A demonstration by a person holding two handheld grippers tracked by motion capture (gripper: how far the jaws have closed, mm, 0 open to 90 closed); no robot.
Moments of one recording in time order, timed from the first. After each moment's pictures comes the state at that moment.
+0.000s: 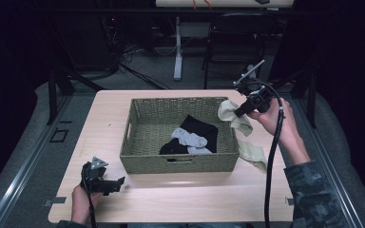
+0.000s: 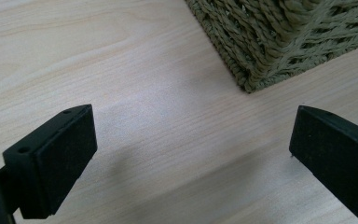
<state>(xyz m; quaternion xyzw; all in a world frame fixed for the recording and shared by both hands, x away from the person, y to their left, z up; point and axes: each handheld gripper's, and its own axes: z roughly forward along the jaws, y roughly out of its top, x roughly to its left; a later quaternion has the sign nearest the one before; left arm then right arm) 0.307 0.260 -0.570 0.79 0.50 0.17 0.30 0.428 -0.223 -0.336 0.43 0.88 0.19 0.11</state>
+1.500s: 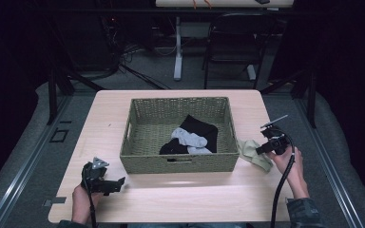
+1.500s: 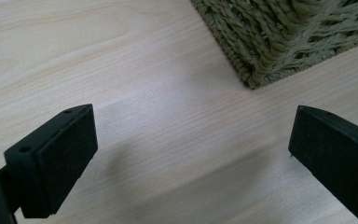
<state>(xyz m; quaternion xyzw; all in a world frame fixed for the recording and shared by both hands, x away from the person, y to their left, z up) 0.308 0.258 -0.573 0.80 0.50 0.17 0.29 0.413 -0.328 -0.519 0.55 0.81 0.17 0.06</state>
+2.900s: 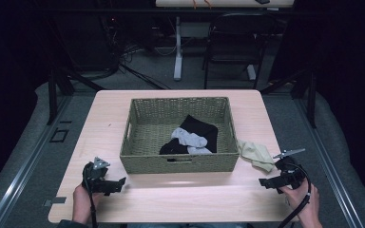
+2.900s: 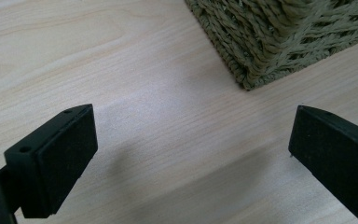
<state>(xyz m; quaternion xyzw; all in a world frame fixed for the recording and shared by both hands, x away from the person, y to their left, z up) 0.309 0.255 -0.572 0.80 0.50 0.17 0.29 0.305 -0.341 -0.534 0.55 0.80 0.21 0.10</state>
